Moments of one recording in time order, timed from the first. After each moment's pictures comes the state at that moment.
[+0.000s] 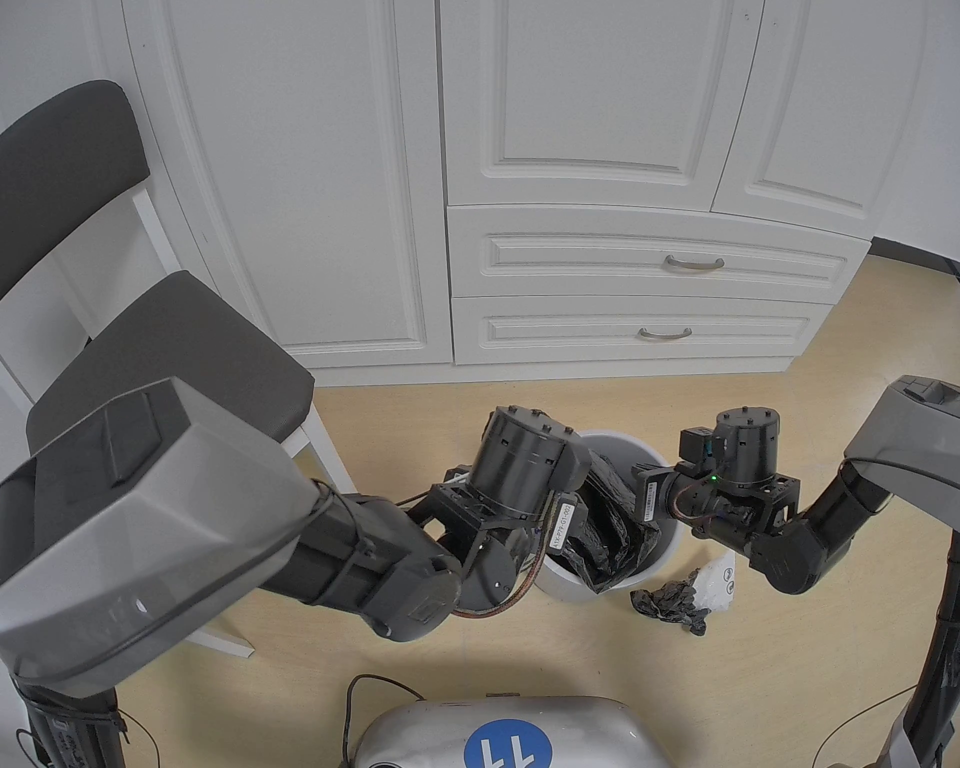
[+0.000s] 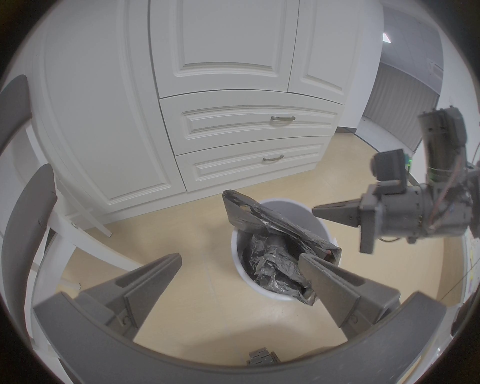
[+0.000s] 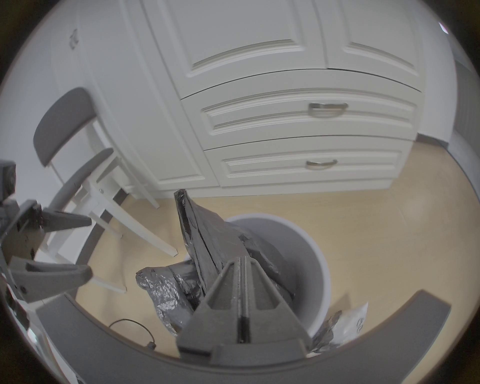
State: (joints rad) left arm -0.85 2.18 -1.25 -0.42 0.48 -0.15; right arm 0.40 2.13 -0.79 -1.01 -0.07 0.13
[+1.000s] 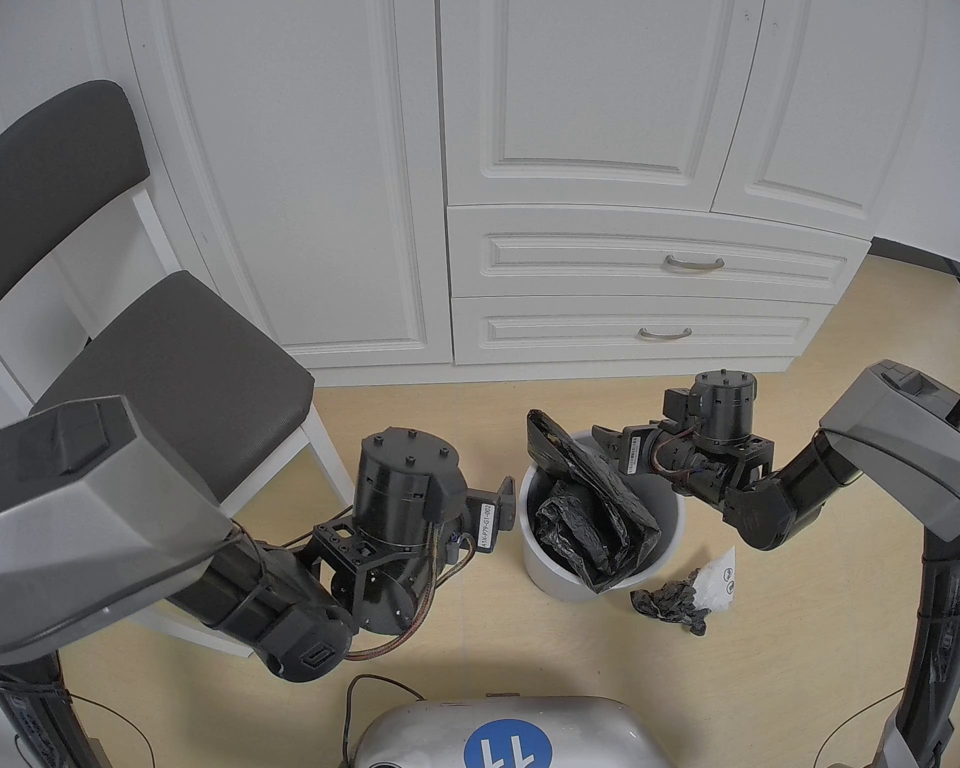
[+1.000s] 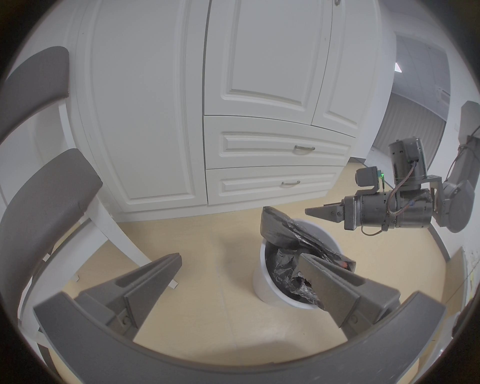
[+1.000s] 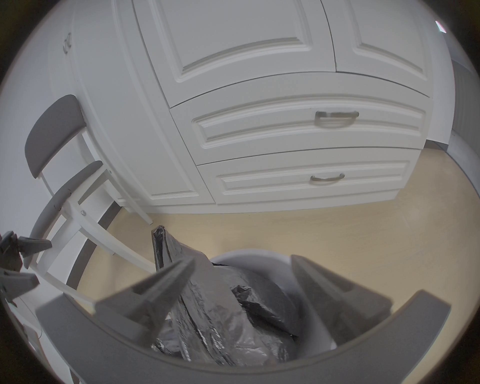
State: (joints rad) left arm -0.76 2.06 -0.86 -0.88 0.46 -0.15; right arm 0.37 2.23 -1.06 -0.91 -0.07 0.14
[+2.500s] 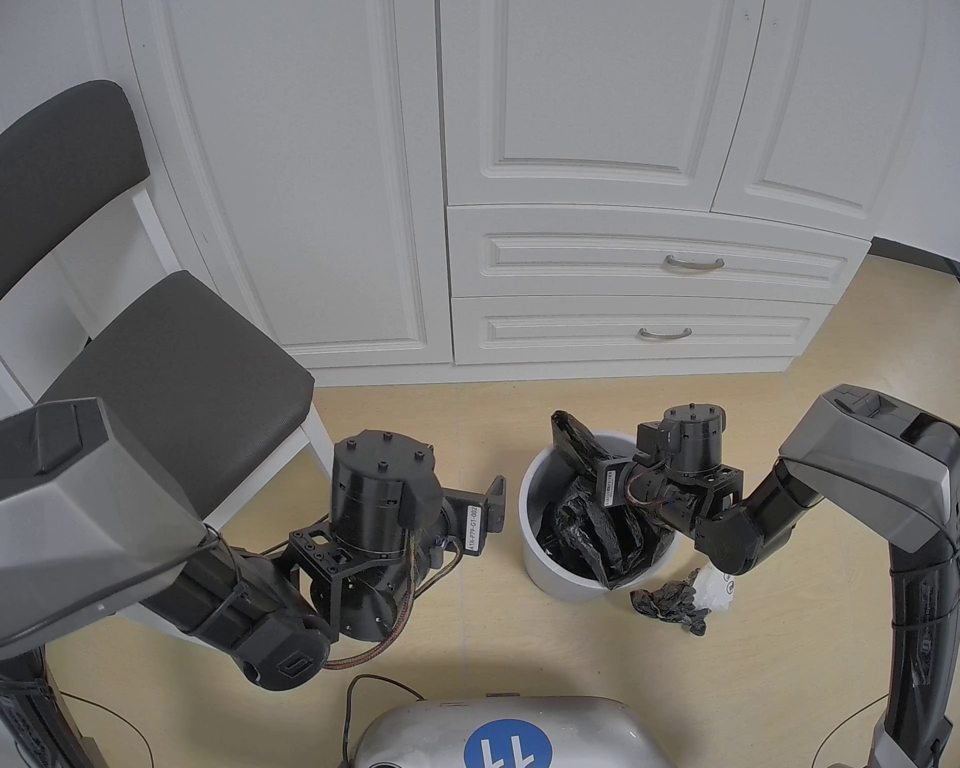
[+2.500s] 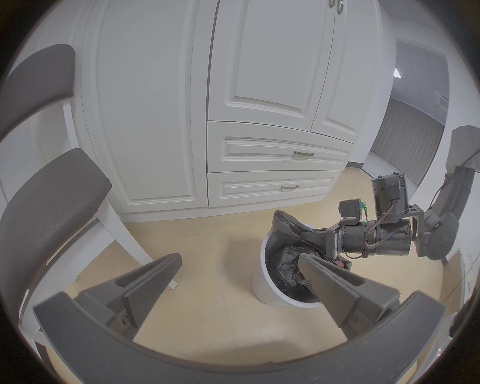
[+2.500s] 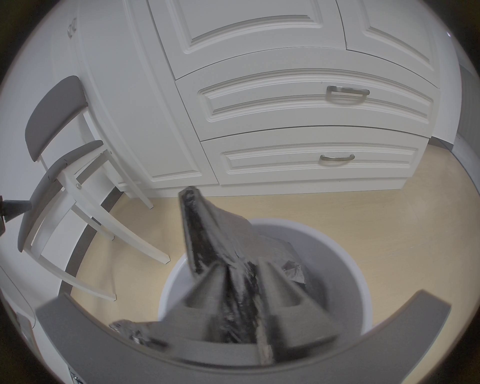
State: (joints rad) left arm -0.76 2.02 -0.79 -0.93 0.45 -0.15; right arm 0.40 2.34 -1.08 -0.95 -0.07 0.14
